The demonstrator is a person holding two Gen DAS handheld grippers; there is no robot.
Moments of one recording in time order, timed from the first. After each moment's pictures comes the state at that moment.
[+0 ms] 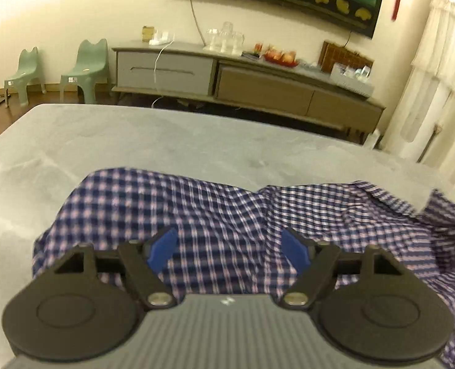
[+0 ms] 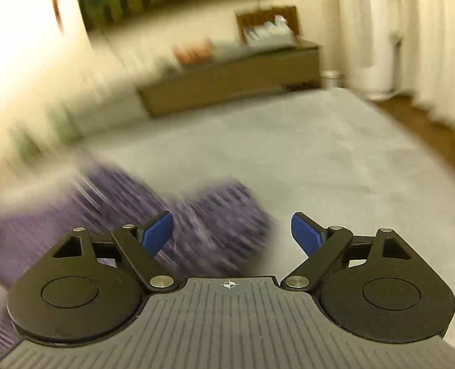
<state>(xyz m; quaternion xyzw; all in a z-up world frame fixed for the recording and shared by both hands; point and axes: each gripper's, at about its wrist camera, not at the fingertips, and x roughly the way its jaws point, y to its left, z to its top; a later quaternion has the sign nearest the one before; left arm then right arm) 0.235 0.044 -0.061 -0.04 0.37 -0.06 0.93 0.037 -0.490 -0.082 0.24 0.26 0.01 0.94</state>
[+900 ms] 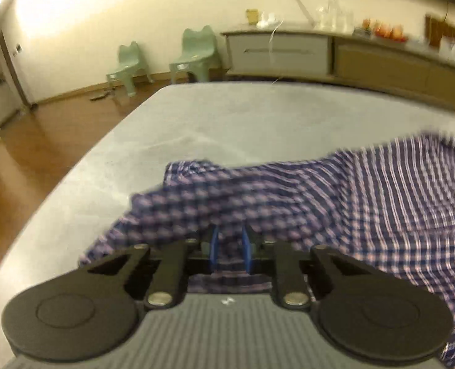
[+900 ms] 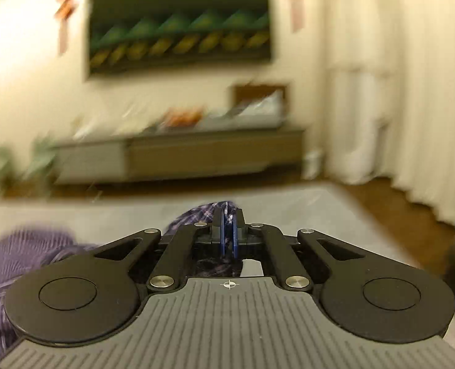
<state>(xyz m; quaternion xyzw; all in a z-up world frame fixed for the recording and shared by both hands) 0.227 0.121 -0.068 0.01 0.39 0.13 0.91 0.069 -0.463 -0.029 0.03 0.18 -0.15 0.97</state>
